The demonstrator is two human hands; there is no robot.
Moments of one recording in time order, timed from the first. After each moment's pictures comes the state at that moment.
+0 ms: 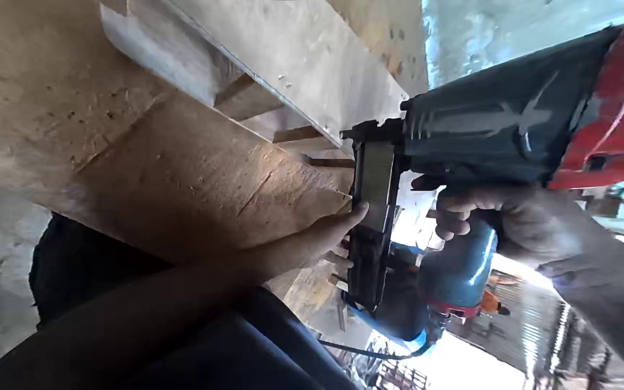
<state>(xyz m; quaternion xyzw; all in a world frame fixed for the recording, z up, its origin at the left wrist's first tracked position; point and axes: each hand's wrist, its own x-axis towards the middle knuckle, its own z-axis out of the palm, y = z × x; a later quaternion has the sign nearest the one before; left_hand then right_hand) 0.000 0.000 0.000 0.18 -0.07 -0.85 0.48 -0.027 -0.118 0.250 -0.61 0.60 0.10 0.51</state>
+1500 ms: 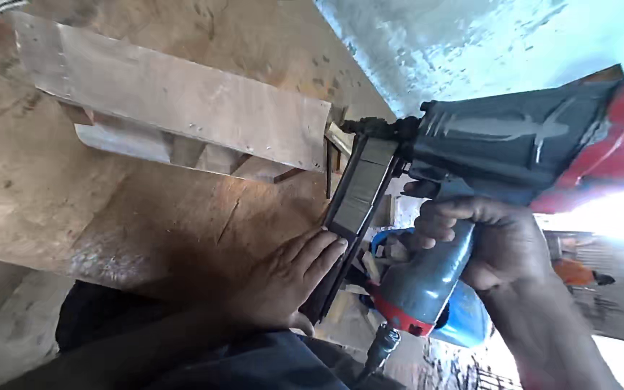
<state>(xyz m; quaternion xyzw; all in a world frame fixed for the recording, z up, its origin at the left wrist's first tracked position) 0.038 0.092 0.072 0.45 -0.77 -0.23 0.39 -0.134 -0.045 0.280 -0.51 0.55 -0.22 0.63</state>
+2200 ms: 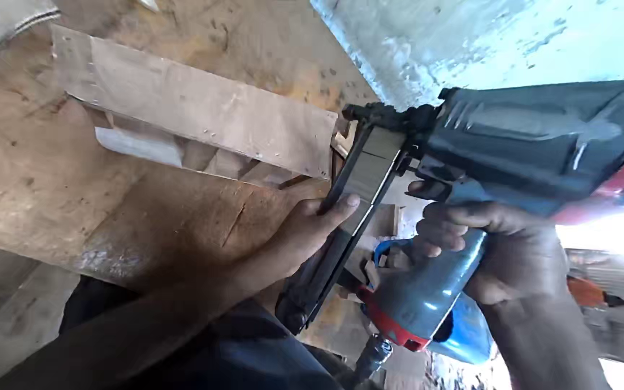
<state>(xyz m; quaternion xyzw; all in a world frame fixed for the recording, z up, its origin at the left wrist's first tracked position) 0.053 0.028 0.123 0.41 -0.25 -0.67 0.56 -0.117 -0.036 0.285 -0.52 0.47 -0.24 0.68</state>
